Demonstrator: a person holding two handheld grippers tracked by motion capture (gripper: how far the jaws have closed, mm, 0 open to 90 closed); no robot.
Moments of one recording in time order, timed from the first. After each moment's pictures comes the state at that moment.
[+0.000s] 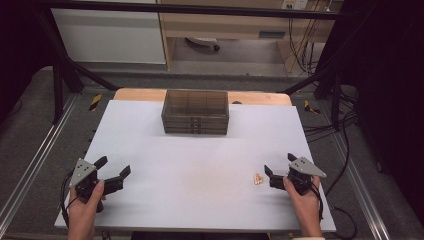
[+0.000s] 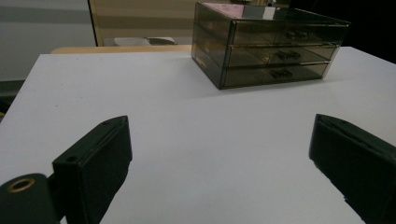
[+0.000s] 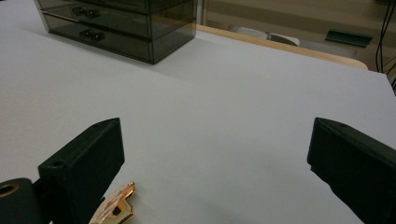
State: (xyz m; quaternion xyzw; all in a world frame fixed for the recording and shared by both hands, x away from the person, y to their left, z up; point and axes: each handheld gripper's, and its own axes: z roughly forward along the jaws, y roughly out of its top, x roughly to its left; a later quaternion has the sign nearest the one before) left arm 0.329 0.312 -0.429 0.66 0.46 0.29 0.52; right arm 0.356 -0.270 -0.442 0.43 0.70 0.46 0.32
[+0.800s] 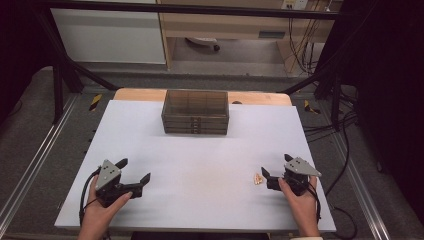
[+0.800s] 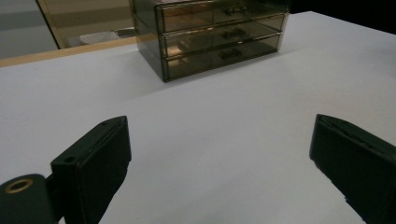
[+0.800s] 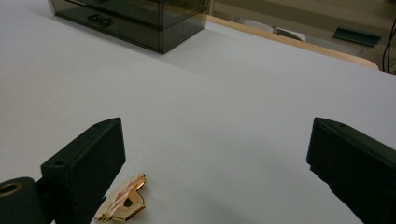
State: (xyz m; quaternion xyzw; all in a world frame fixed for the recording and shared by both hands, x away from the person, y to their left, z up) left arm 0.324 0.254 -0.419 0.73 0.39 0.28 0.49; right arm 0.355 -0.261 -0.441 0.42 0.73 0.44 0.32
